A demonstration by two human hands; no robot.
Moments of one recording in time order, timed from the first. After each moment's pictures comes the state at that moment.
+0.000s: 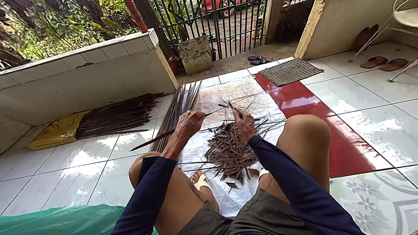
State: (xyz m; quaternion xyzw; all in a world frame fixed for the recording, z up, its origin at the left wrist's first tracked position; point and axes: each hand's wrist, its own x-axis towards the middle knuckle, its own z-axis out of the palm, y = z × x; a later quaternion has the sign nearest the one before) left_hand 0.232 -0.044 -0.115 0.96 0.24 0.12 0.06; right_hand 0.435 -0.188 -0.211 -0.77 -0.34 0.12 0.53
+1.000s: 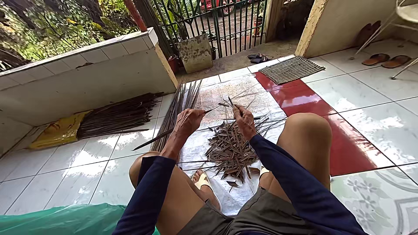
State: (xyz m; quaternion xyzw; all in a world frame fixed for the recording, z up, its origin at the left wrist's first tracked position) left_hand 0.230 -0.047 -0.108 0.96 0.24 0.15 0.07; right_hand 0.433 -0.188 -0.210 -0.69 -0.37 0.13 0.61
